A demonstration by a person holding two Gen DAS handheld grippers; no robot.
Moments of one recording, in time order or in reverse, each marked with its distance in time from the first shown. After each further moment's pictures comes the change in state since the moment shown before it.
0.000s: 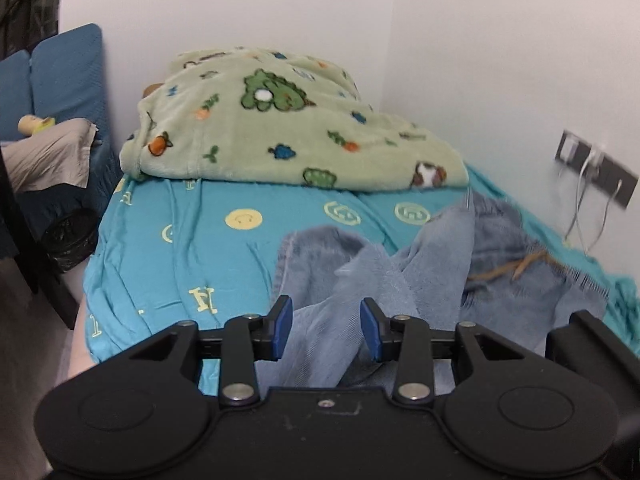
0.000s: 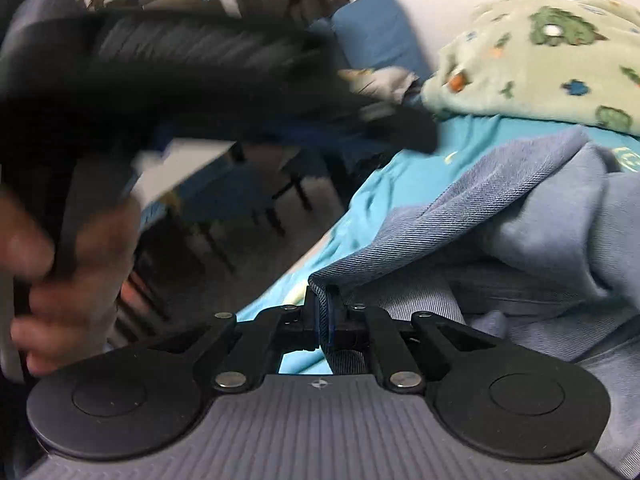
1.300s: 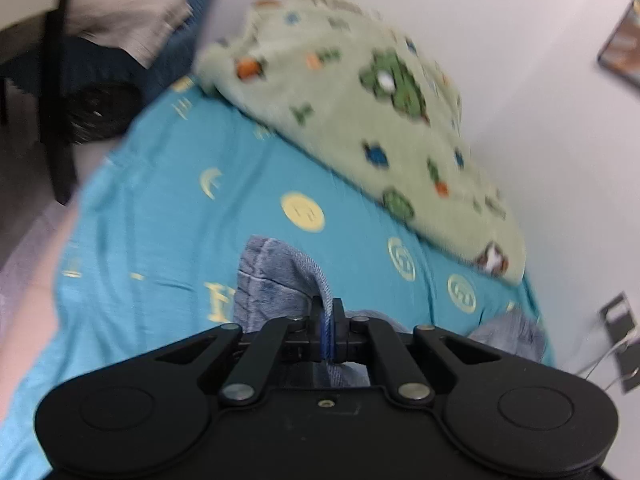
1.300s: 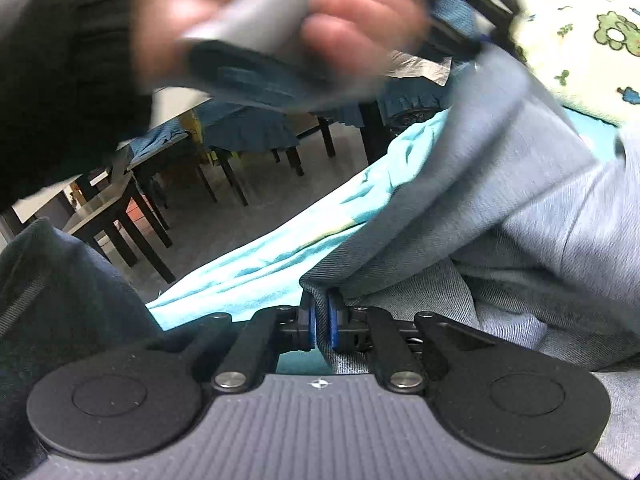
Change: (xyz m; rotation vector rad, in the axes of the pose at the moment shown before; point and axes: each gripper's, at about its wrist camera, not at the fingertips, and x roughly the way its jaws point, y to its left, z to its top) left arm 0.054 0.121 0.057 -0.566 0.047 0.036; right arm 0.033 0.007 0.005 -0.142 0.135 0.024
